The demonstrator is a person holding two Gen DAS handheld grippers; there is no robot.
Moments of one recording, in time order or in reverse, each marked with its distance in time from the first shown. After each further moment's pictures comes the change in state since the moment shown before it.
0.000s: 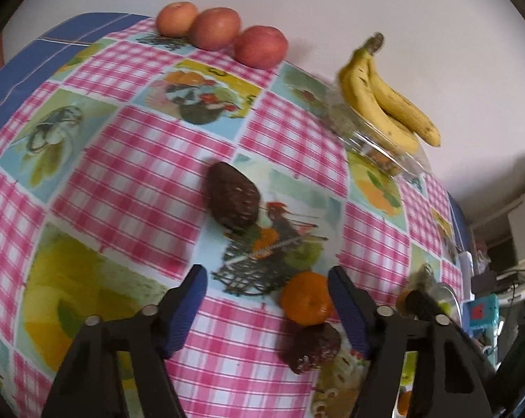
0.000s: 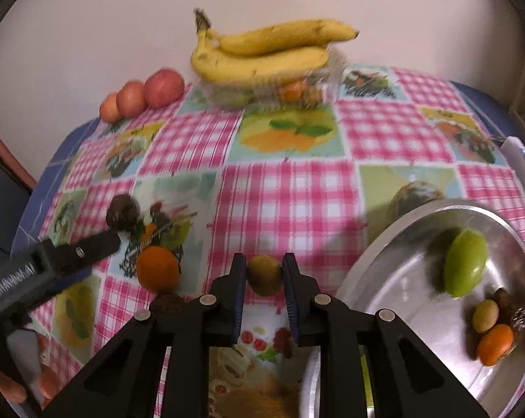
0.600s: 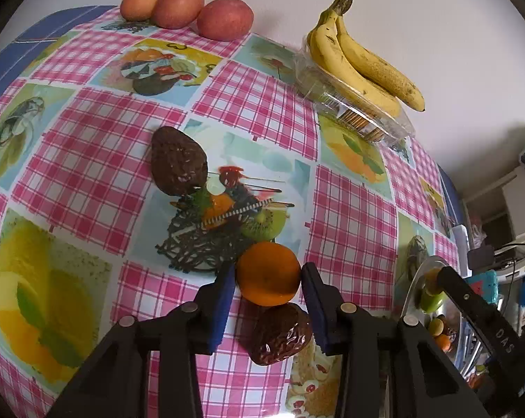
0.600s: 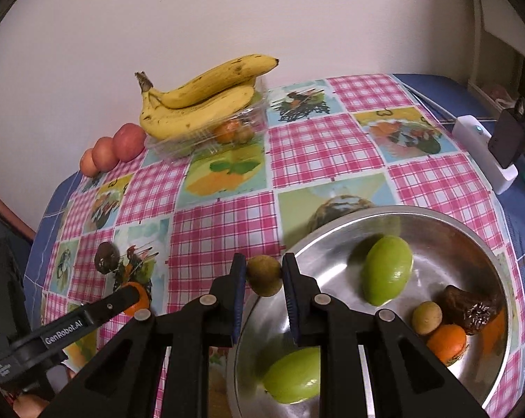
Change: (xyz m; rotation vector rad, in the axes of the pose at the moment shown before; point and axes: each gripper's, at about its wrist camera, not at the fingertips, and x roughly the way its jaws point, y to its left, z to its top) left arm 0.023 -0.025 -0.017 0.055 0.063 -0.031; right arm -0.030 -0.059 0.005 0.156 -0.059 -0.009
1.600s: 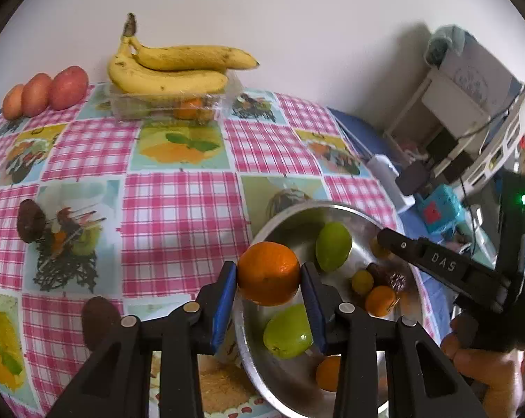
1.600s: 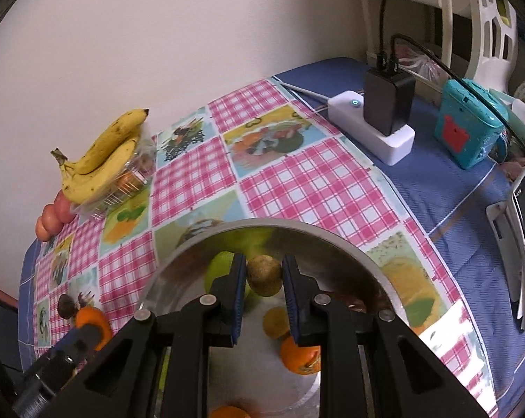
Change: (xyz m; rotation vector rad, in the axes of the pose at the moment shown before) left arm -0.008 -0.142 -0.052 0.407 -0.036 -0.134; right arm -0.037 -0.111 -0.001 0.252 -0.046 -0.161
